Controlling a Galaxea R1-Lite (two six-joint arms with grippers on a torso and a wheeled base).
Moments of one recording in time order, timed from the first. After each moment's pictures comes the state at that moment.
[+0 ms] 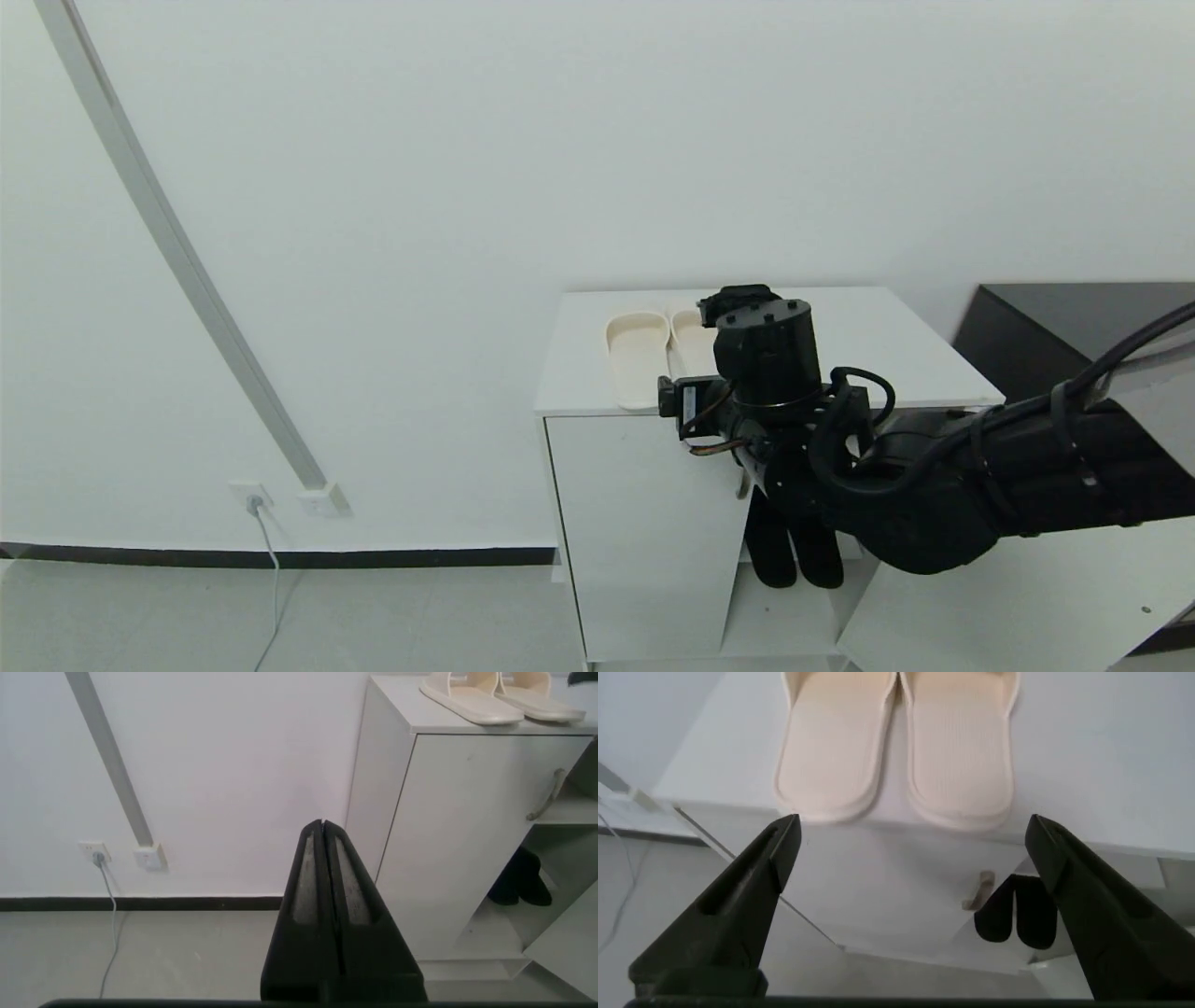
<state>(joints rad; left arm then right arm) 0.00 0.00 0.00 0.00 0.05 -0.01 0.81 2.00 -1.23 -0.49 -0.63 0.22</state>
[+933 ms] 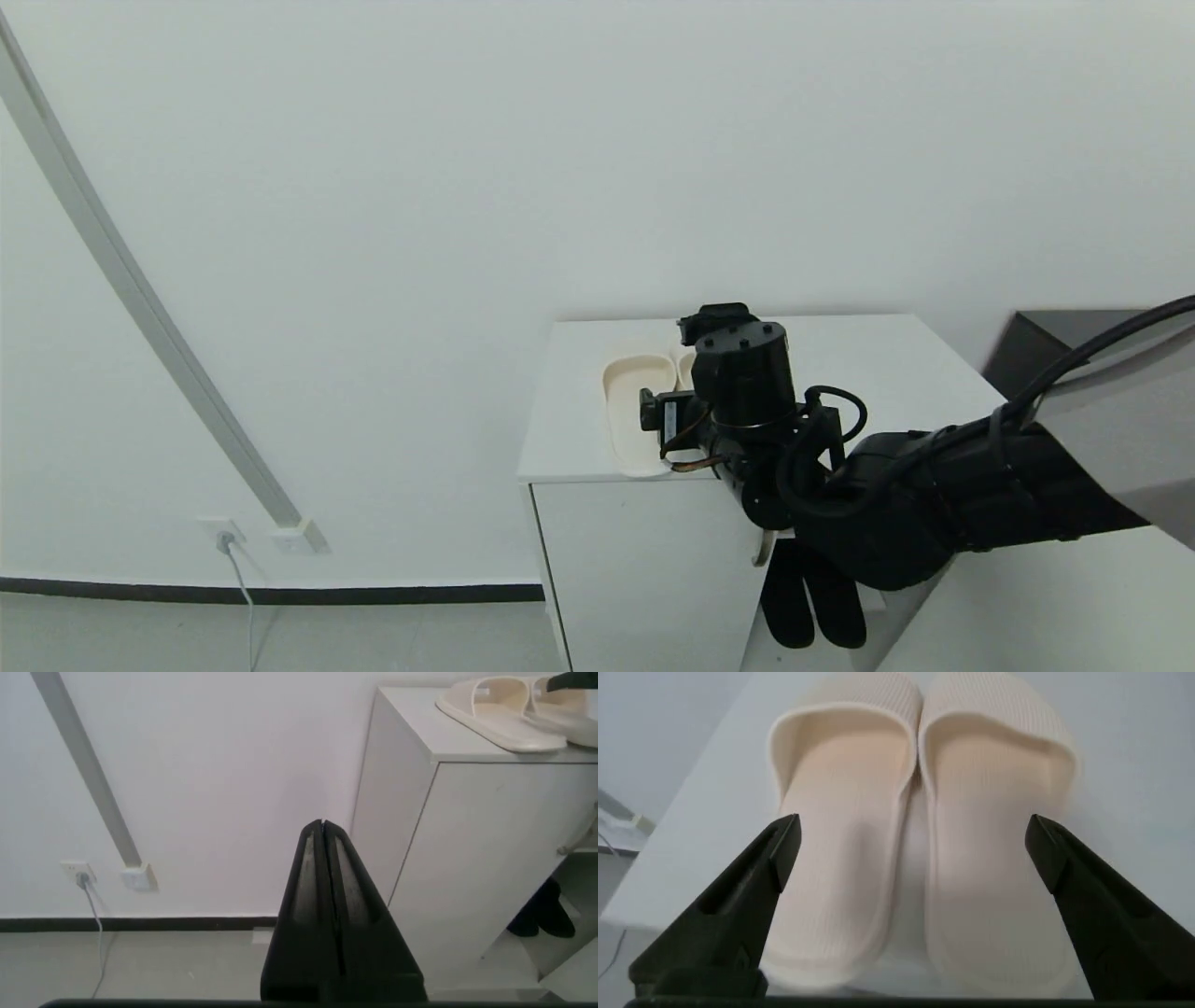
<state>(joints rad) 0.00 0.00 0.00 0.00 0.04 -0.02 0.82 2.06 -1.22 -0.57 -0.60 0.22</state>
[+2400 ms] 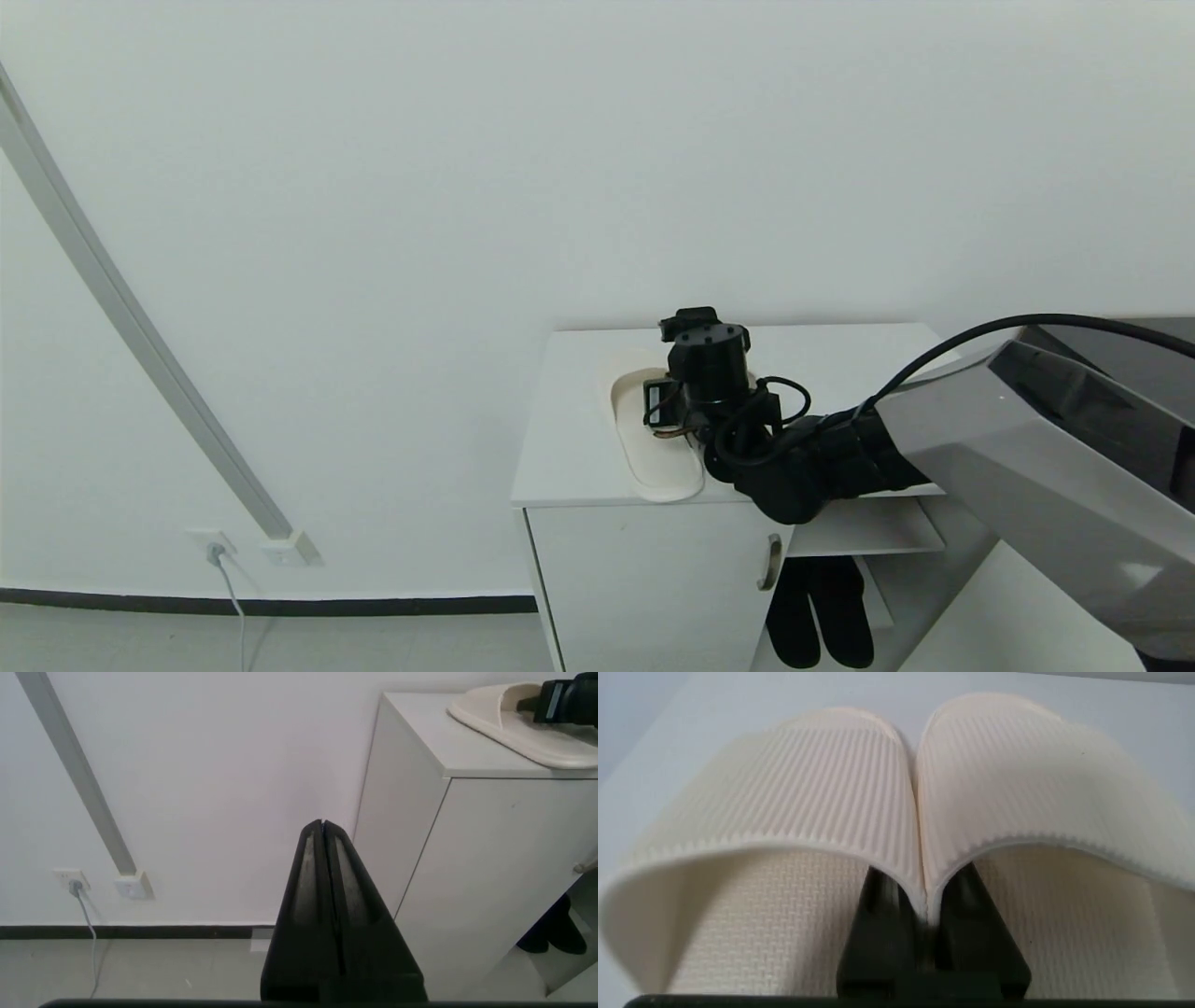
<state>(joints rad) 0.00 0.00 0.00 0.00 0.05 -0.02 0.72 2.32 -1.52 -0.58 -0.50 0.16</state>
